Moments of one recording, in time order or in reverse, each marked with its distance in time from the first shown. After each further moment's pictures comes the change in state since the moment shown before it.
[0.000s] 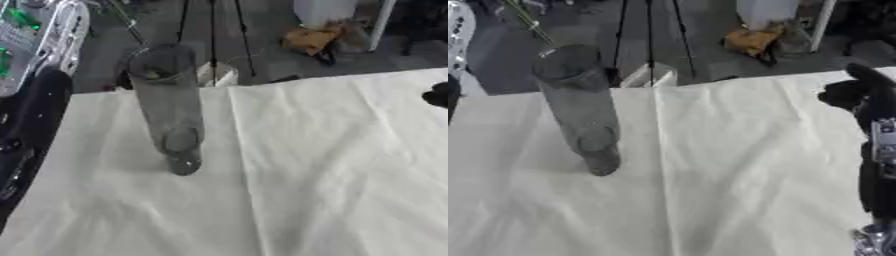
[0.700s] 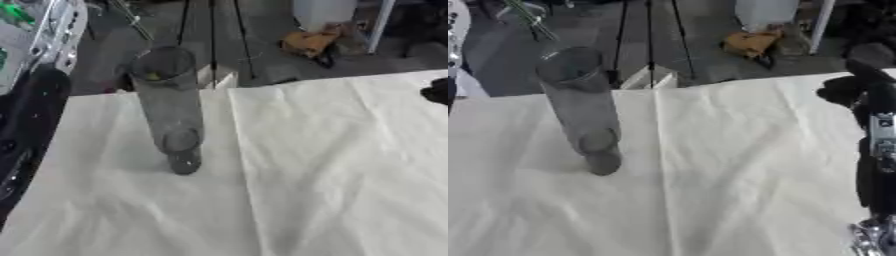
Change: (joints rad) left arm 0.010 -0.009 -0.007 -0.035 0.031 0.008 0.014; right arm 0.004 0.000 -0.005 0.000 -0.005 0.004 -0.004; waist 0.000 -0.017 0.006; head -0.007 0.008
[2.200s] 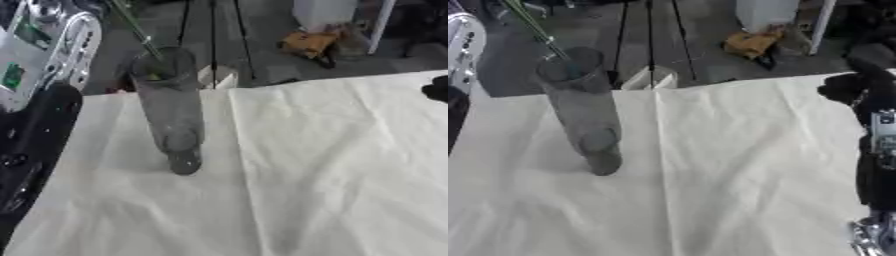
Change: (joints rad) left arm 0.035 -0.026 -0.019 0.000 0.007 0.027 -0.024; right arm -0.009 0.001 0.000 0.000 -0.003 0.001 -0.003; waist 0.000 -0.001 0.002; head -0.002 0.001
